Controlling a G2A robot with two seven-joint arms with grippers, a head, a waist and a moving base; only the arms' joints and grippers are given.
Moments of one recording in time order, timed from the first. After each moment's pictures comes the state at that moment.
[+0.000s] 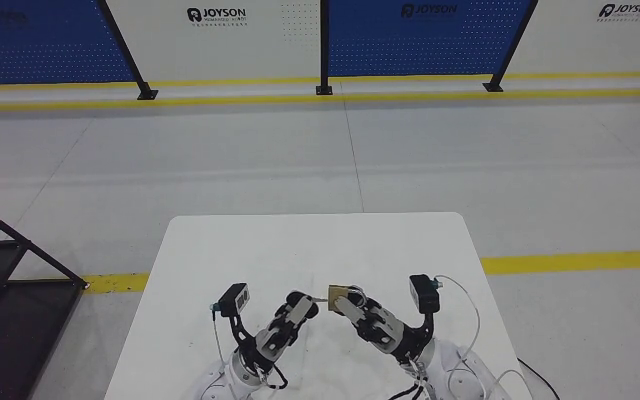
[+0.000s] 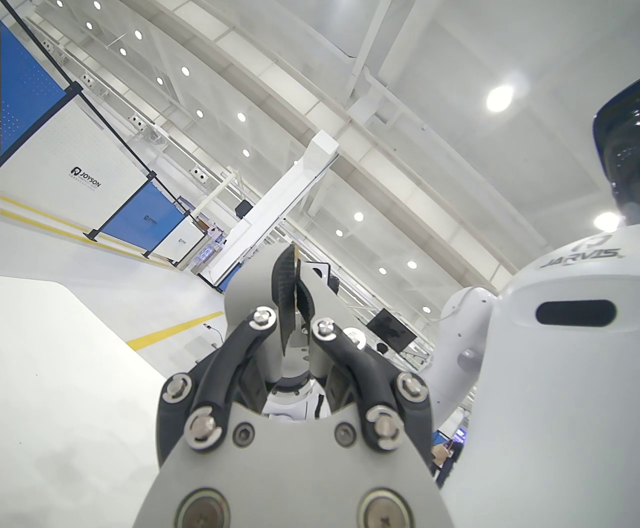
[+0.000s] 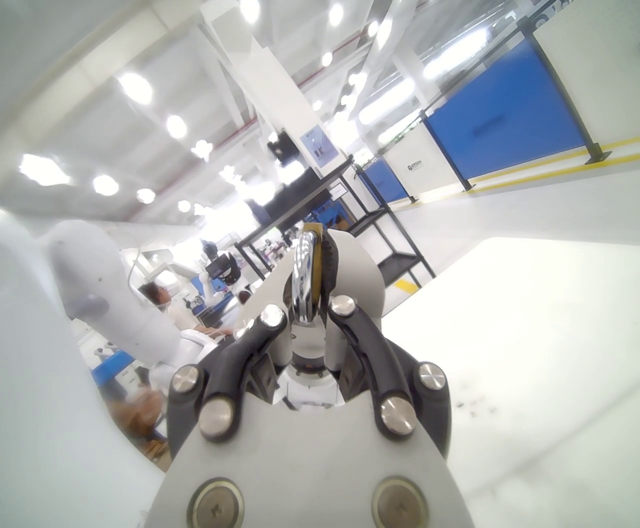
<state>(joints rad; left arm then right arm) 1.75 -1.12 -1.02 -1.69 0.39 -1.01 0.29 -1.77 -1.19 1.16 -1.84 -0.40 -0.85 0.14</state>
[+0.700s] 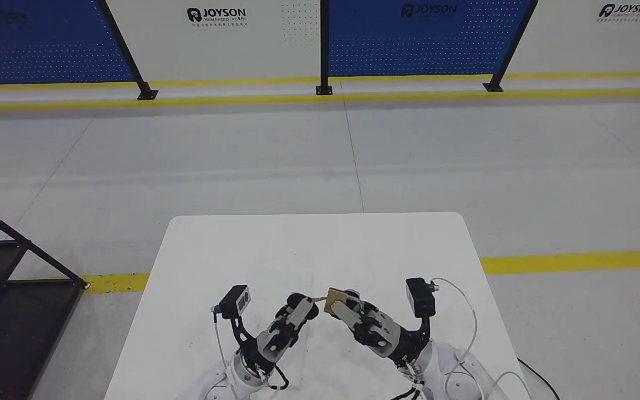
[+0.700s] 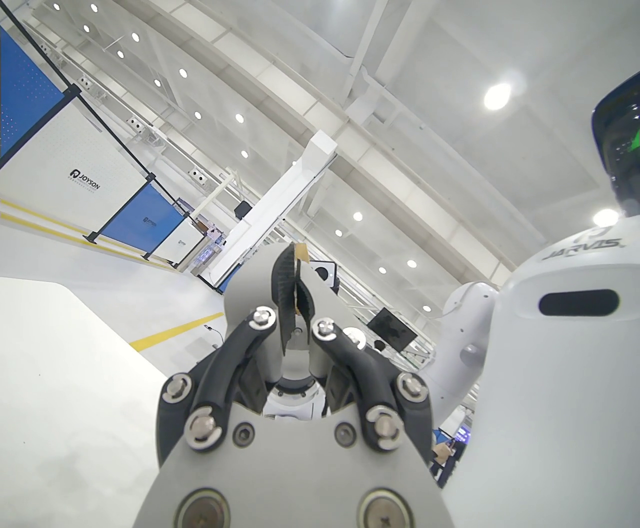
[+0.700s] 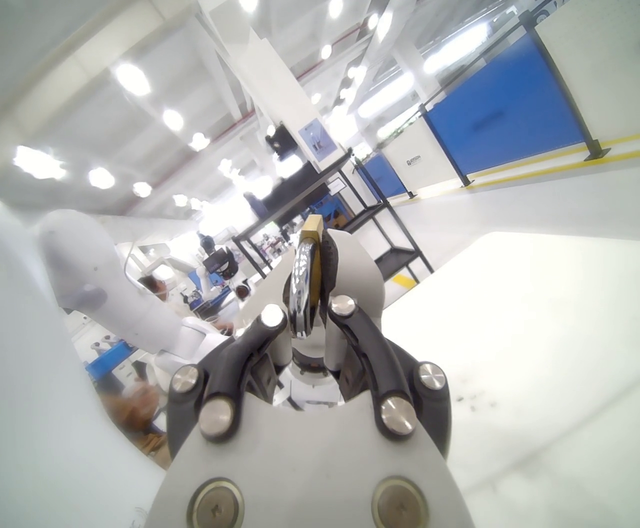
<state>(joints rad) 1.71 -1.08 -0.95 -1.66 0.47 -1.01 0.44 -1.77 -1.19 1.14 -1.84 -0.44 -0.84 0.11</state>
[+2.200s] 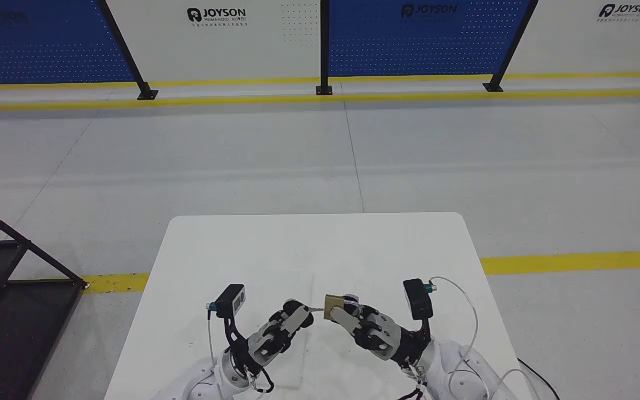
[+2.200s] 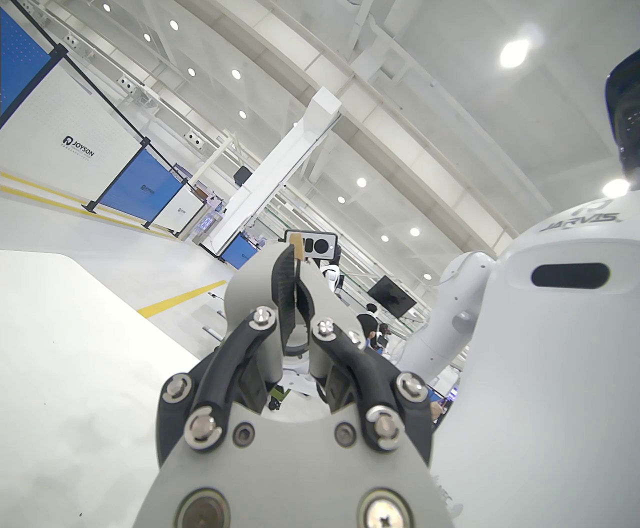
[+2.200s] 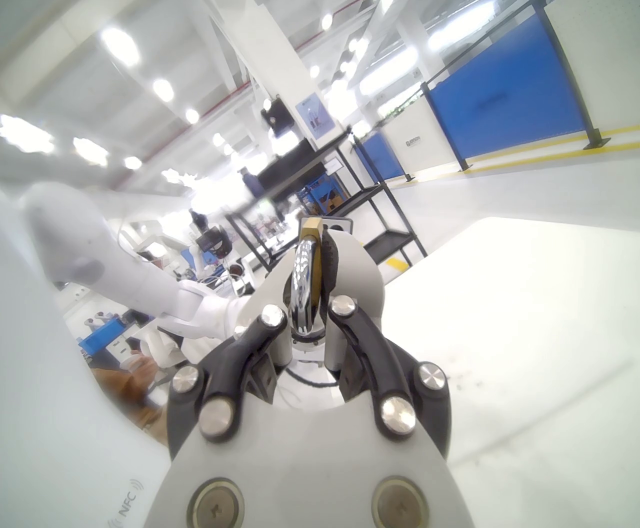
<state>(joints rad) 1.66 -0.94 -0.89 -1.68 0.44 -1.01 0.42 -1.77 -1.15 1.15 -1.85 -0.45 -0.85 0.17</state>
